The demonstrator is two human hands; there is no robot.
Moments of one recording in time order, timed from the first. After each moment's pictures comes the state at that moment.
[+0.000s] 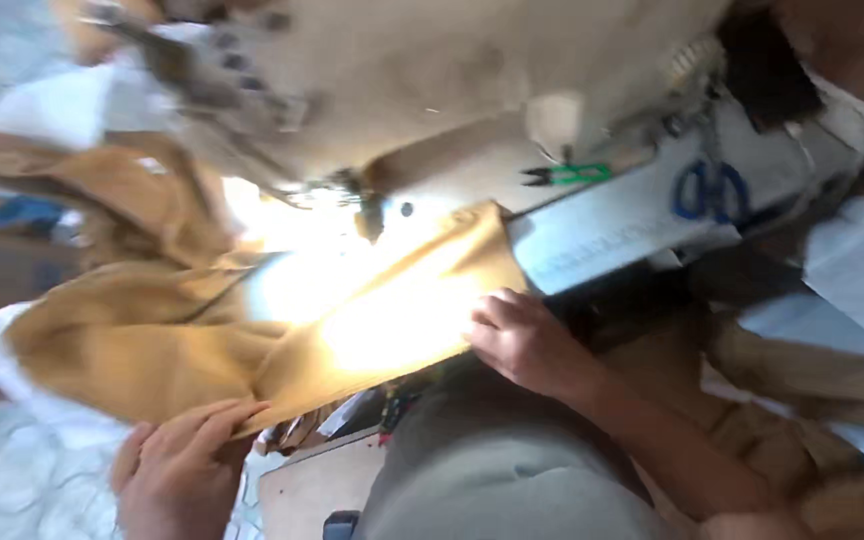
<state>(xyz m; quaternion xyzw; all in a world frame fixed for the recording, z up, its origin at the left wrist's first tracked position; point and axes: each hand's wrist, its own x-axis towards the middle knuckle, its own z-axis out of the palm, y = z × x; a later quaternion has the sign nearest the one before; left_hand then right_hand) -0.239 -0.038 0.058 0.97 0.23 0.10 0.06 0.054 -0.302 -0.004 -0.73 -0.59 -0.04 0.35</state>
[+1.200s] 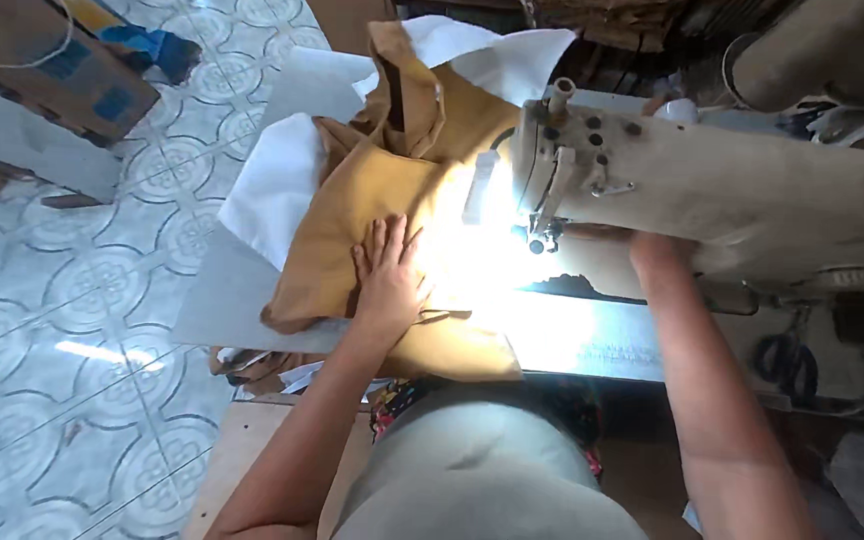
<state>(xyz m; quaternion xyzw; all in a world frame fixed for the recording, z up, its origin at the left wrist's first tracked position) -0.104 0.006 -0.006 0.91 0.37 0.12 0.12 0.188 -0.160 0.060 -0.96 -0.26 -0.02 0.11</state>
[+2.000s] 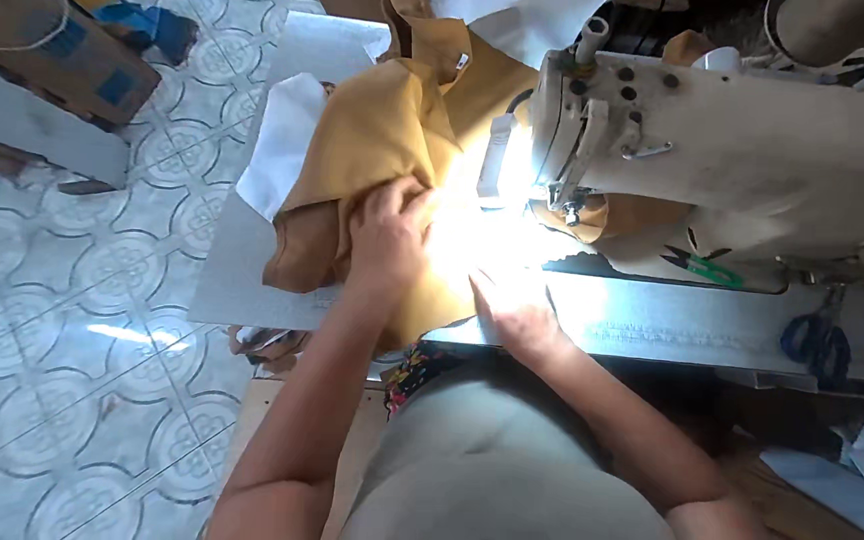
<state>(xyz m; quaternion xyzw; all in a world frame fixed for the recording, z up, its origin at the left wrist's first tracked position) -0.100 0.026 0.043 0.92 0.34 0.14 0.12 0.021 -0.153 -0.022 -0.72 -0.66 -0.06 0.20</state>
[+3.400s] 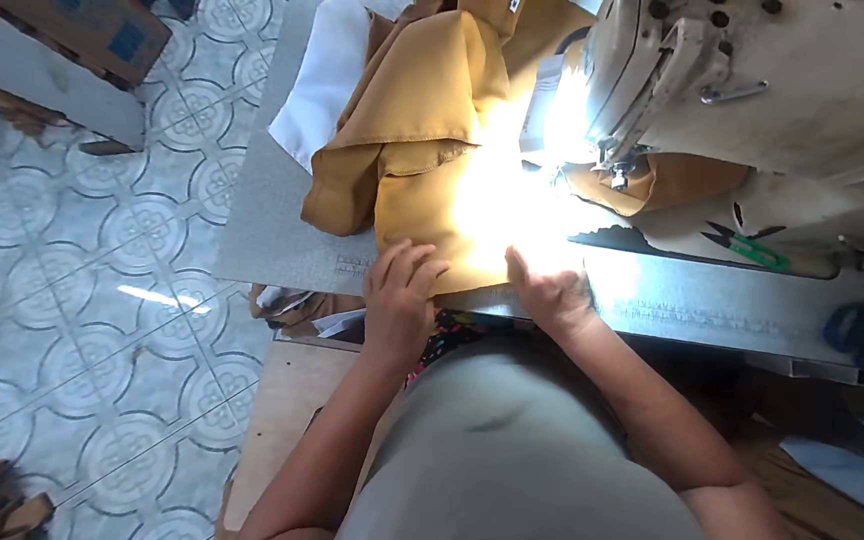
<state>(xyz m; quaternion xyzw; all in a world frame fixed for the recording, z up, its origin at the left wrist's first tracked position) -0.185 -0.054 -0.012 0.91 0.33 0.23 0.13 0.016 -0.153 -0.019 -0.75 -0.60 -0.13 0.25</state>
